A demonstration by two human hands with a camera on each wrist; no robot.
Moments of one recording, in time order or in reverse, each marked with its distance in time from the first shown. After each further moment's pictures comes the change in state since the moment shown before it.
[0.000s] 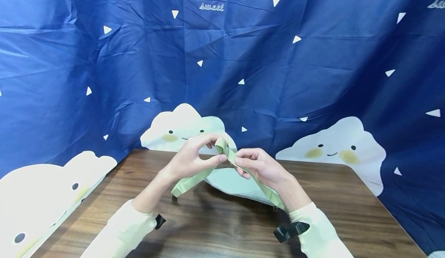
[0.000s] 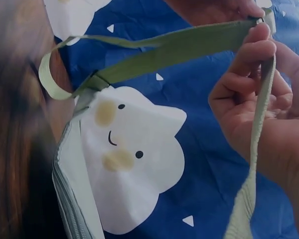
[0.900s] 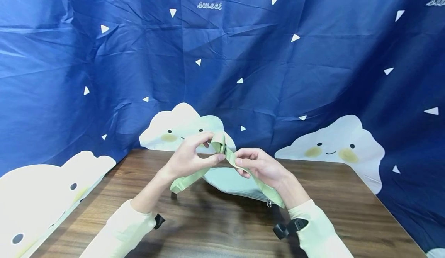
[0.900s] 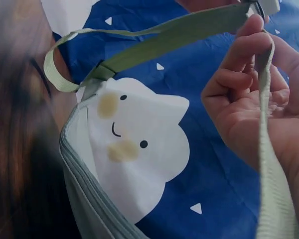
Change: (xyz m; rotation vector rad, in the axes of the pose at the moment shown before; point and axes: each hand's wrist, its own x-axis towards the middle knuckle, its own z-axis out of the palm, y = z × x) left_hand 0.001 -0.001 0.000 0.076 0.062 0.010; right_hand -0.003 0.009 -0.012 0.090 -0.038 0.028
